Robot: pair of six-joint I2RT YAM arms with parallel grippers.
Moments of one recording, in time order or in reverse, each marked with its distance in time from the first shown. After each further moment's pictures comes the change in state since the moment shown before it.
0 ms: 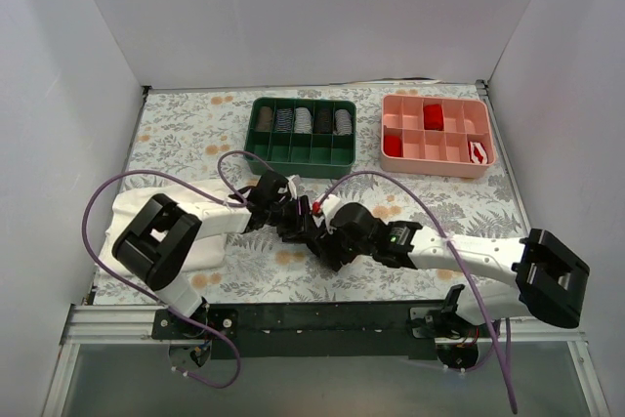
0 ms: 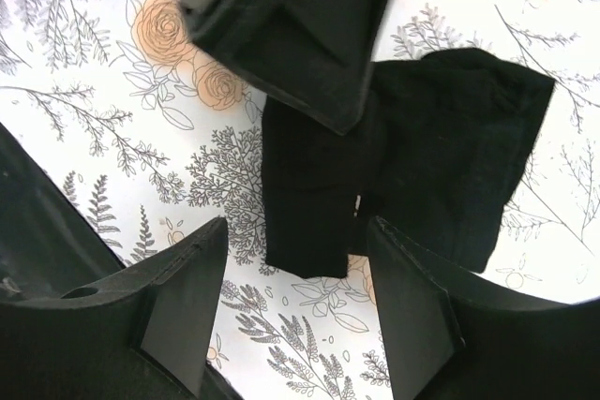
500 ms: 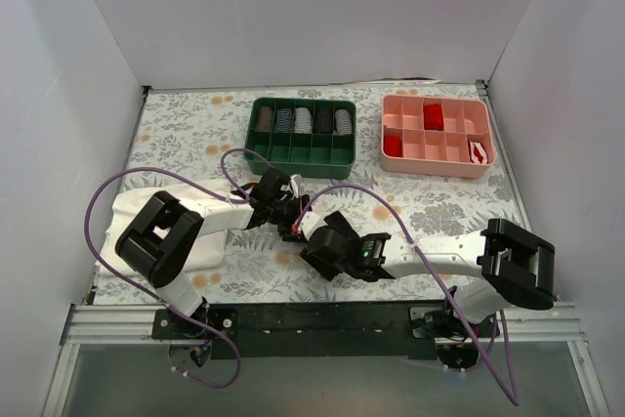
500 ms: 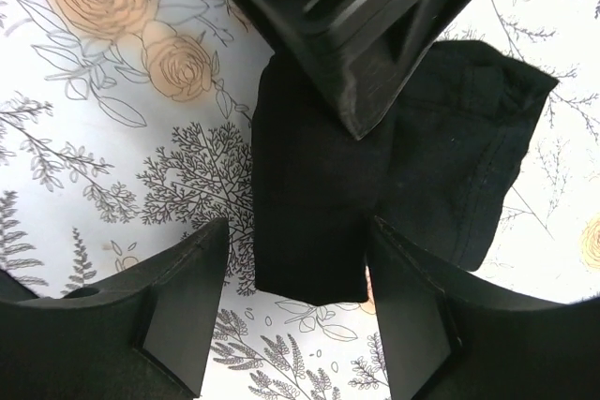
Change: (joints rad) left arm 0.000 0.025 0.051 -0.078 0.004 0.006; right arm 0.194 0.190 0.093 -0.063 0.313 -0.036
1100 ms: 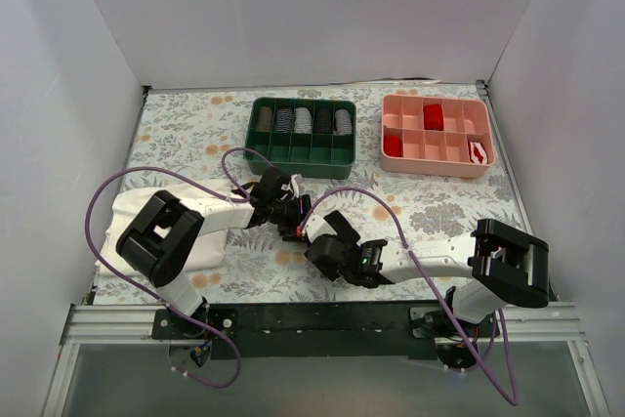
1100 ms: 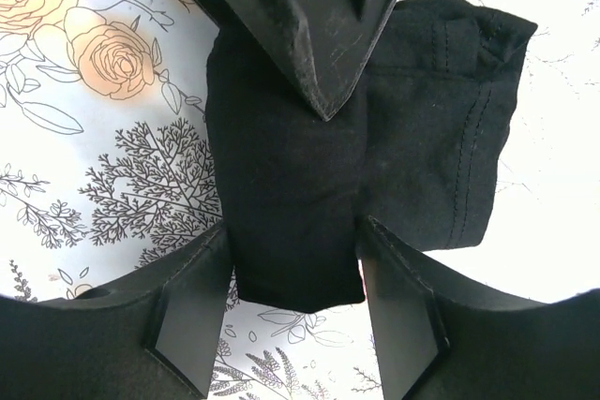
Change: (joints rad) left arm 0.000 0.007 0.013 -0.018 0.006 0.010; right arm 0.037 0.045 -0.055 0.055 0.148 0.074
